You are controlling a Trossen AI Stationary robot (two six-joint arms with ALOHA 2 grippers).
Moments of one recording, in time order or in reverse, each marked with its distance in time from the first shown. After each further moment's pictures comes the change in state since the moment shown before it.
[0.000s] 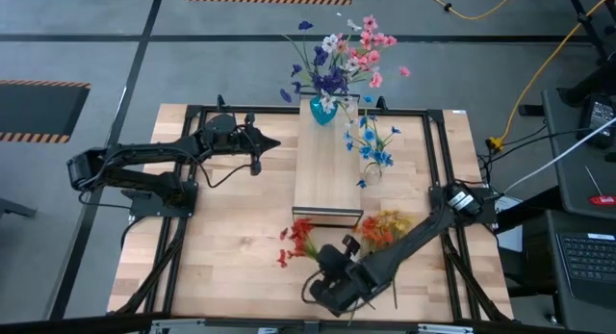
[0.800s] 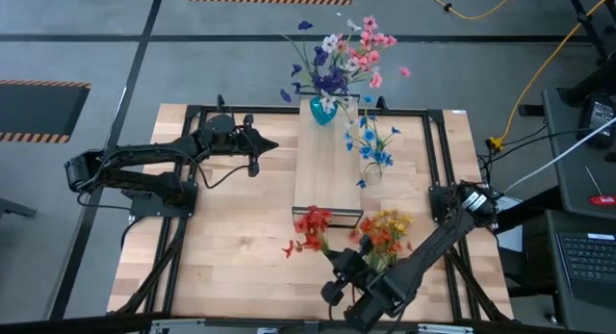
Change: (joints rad) left arm 0.000 -0.028 0.001 -0.059 0.010 -0.009; right arm 0.114 -0.068 -0.014 -0.066 0.454 0.098
